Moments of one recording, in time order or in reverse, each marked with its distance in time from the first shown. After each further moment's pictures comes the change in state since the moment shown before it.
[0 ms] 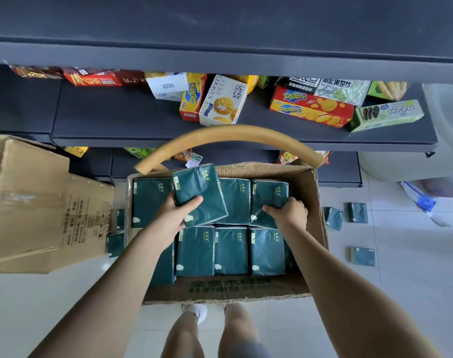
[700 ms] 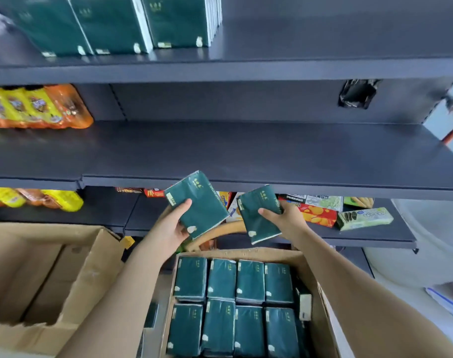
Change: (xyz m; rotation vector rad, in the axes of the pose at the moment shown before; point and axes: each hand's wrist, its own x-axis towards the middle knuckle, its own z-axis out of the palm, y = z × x) left_hand -0.166 0.159 -0.043 -0.422 -0.193 0.435; right_hand -0.121 -0.126 -0.189 0.544 -0.079 -0.586
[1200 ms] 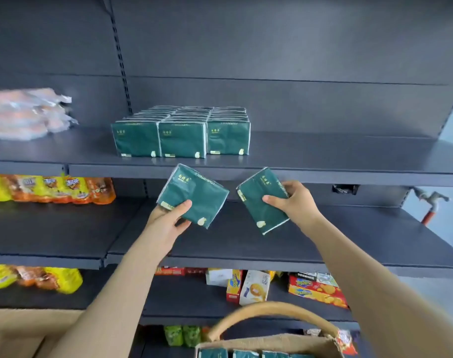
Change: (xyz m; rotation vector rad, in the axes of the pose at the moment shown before) left_hand -0.015 0.192 -0.012 0.005 -0.179 0.404; right_hand -0.021 -0.229 -0.011 0.119 0.259 -0.384
